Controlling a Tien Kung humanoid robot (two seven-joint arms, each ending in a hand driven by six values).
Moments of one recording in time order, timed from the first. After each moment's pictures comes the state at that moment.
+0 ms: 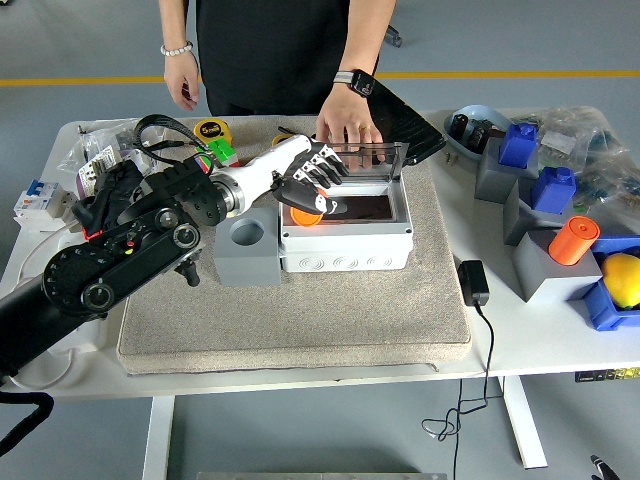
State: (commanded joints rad) left arm -0.76 0.23 -0.72 -1.22 1.23 0.01 0.29; right arm 0.18 -0.20 0.30 0.30 0.46 -0.25 0.04
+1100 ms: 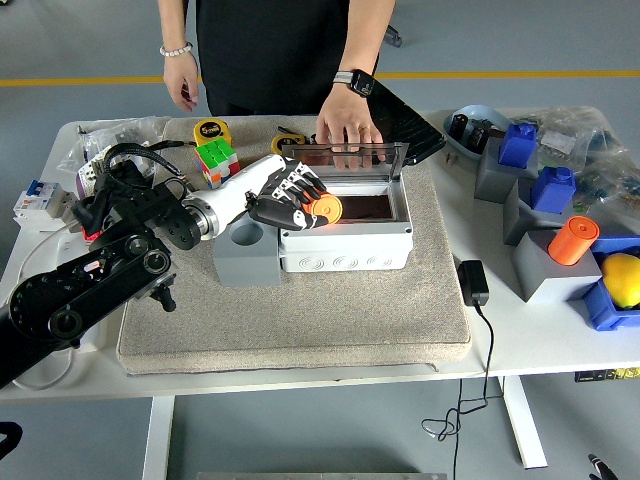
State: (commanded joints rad) left arm -0.70 0.27 -0.69 -1.29 1.18 0.04 0.27; right arm 0.18 -0.20 0.31 0.30 0.45 -0.25 0.05
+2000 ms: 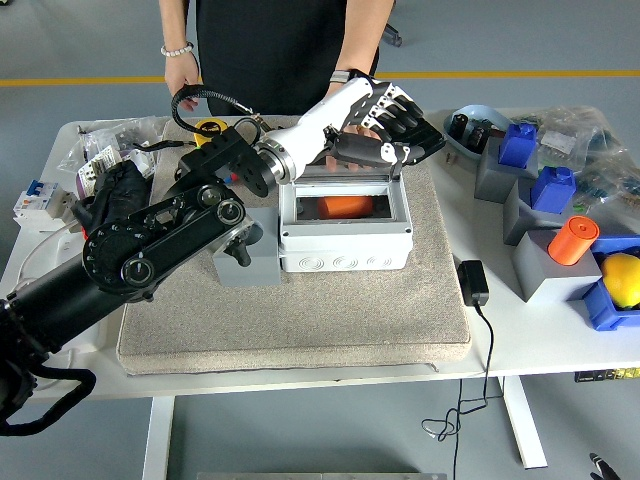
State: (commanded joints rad) left arm -0.91 0.08 -0.69 -1.14 1.16 0.10 0.09; right arm 0.19 -0.21 0.29 0.30 0.46 -0.25 0.04
